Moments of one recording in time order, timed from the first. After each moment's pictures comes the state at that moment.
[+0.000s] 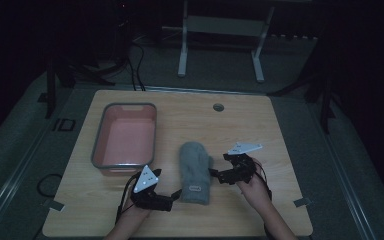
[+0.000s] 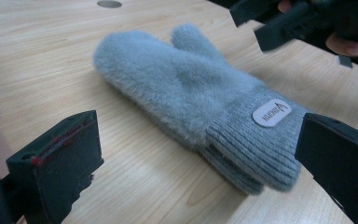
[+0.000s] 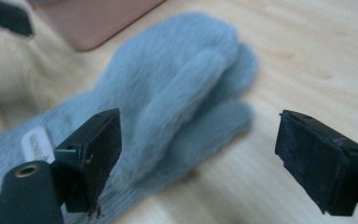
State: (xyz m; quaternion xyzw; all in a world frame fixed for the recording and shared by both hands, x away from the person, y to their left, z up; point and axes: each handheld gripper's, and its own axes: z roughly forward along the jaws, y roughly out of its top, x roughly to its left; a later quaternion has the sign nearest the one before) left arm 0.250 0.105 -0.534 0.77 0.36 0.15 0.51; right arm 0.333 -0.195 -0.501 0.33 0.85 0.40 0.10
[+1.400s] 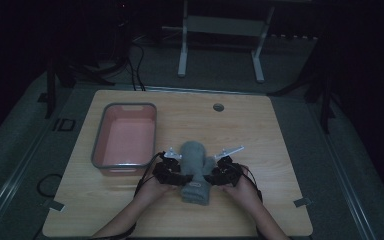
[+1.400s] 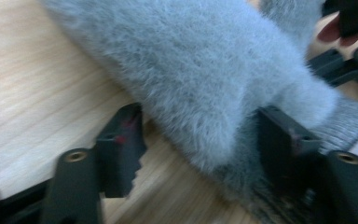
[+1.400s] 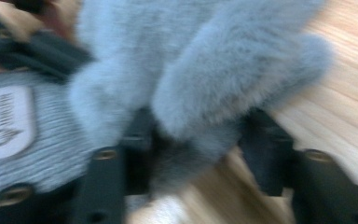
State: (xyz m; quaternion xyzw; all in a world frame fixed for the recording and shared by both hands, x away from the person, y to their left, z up) left arm 0.338 0.065 -0.560 0.83 0.39 0.00 0.41; right arm 0.350 -0.171 -0.547 0.36 0.87 0.34 0.01
